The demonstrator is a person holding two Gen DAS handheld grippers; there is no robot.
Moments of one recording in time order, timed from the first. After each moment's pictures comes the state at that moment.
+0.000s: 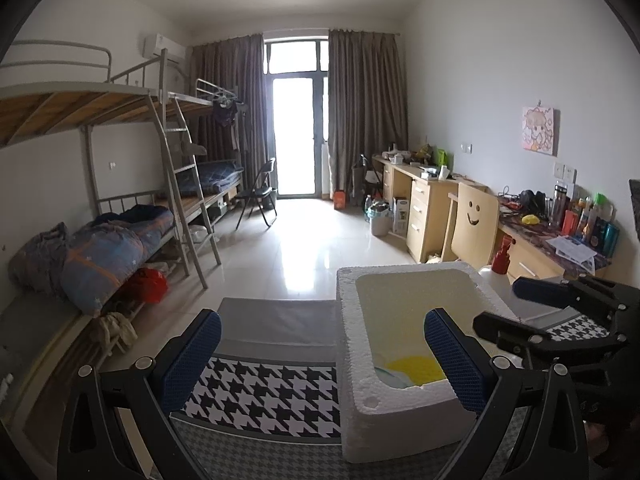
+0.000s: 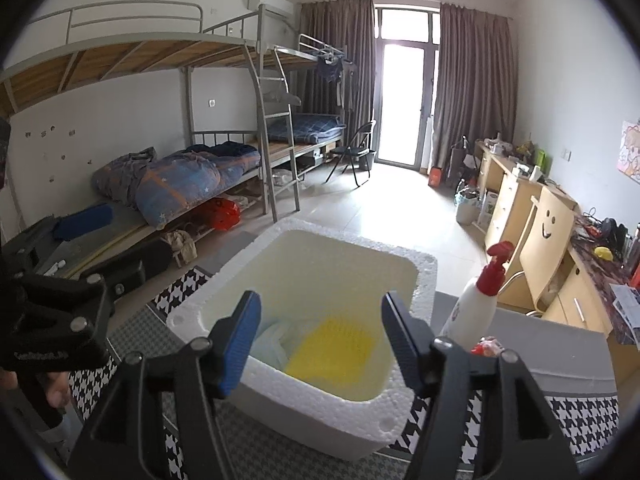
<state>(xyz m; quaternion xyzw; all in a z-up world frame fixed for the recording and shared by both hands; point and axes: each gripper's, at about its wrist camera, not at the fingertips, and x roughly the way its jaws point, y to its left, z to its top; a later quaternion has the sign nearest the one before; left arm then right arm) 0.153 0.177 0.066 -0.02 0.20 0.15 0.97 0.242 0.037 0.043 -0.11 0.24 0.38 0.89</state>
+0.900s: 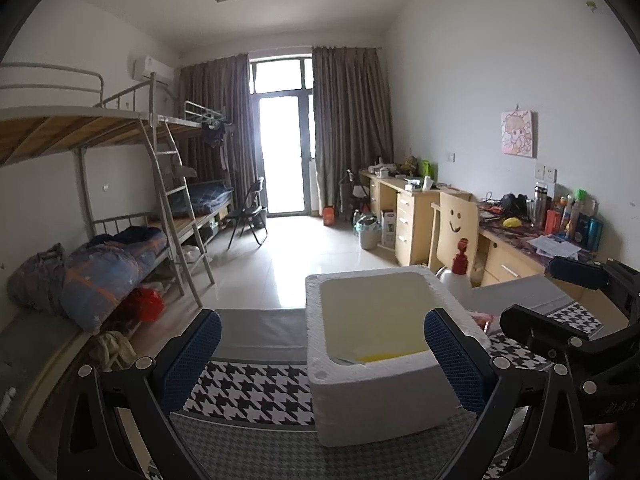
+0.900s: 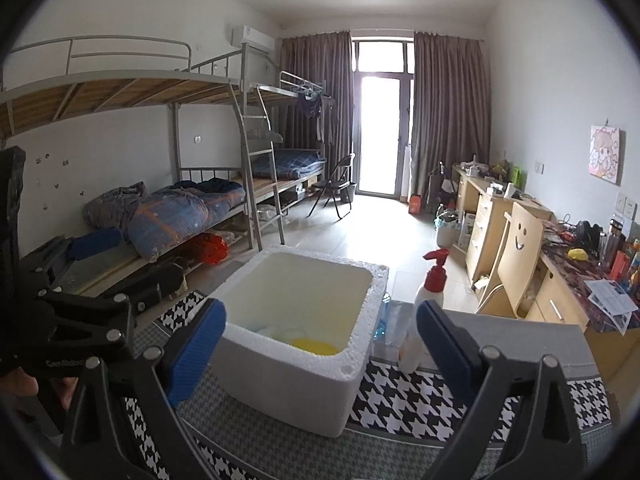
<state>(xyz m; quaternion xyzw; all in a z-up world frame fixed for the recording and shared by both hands) 0.121 0.132 0.078 0.00 0.18 0.13 0.98 0.195 -0.016 0.064 -0.08 0.18 0.35 0.92</state>
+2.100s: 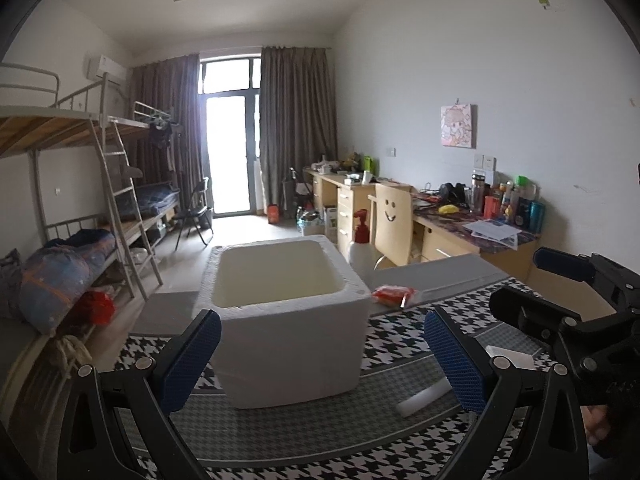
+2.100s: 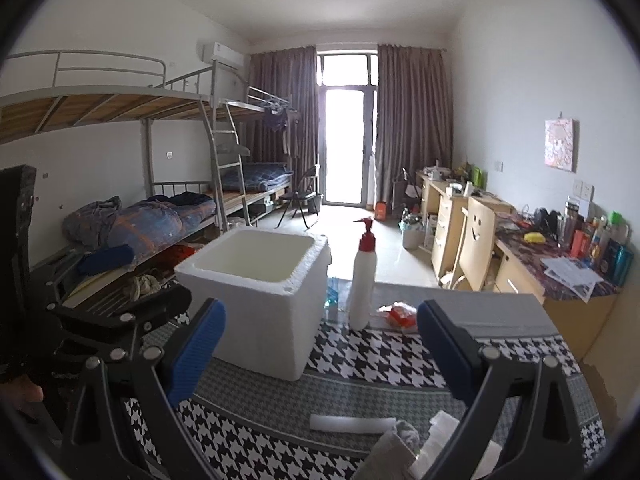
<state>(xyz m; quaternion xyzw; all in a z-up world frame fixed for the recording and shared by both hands) 0.088 0.068 0.050 0.00 0.17 0.03 0.98 0.145 -0.097 0.041 -0.05 0.16 0.30 0.94</state>
